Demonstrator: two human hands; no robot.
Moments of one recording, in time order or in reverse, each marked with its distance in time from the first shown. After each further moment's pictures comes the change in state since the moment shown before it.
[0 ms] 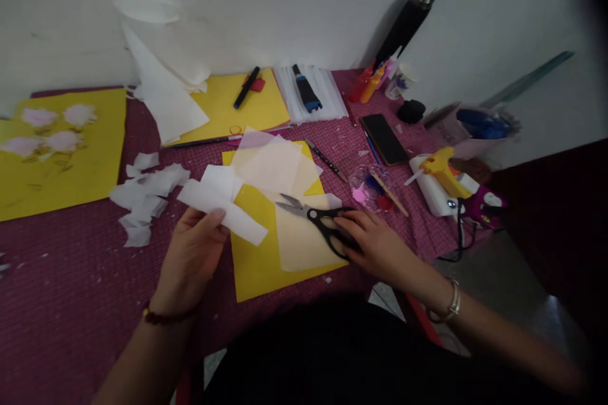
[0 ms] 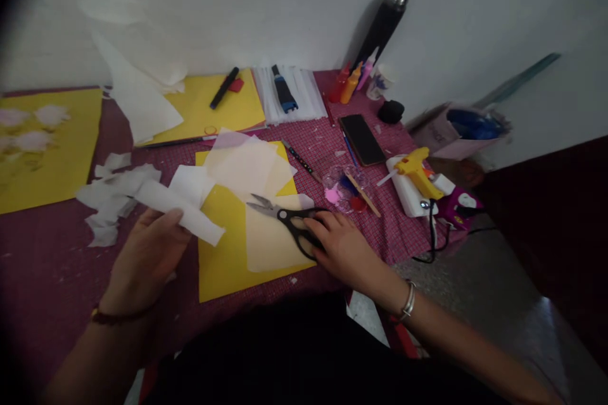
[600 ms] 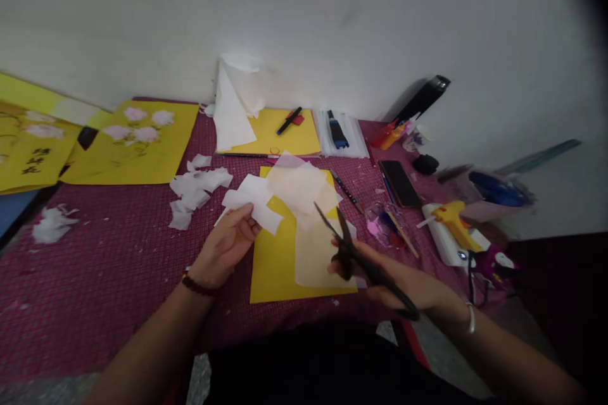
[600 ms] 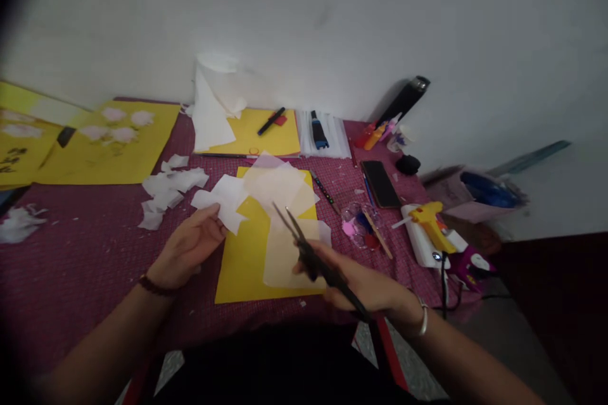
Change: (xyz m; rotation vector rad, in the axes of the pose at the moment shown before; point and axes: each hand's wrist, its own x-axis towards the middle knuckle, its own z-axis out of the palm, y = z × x) left_hand 0.012 -0.004 -0.013 -0.278 -0.066 -0.114; right_hand 0.019 -0.021 -0.041 1.032 -0.544 -0.117
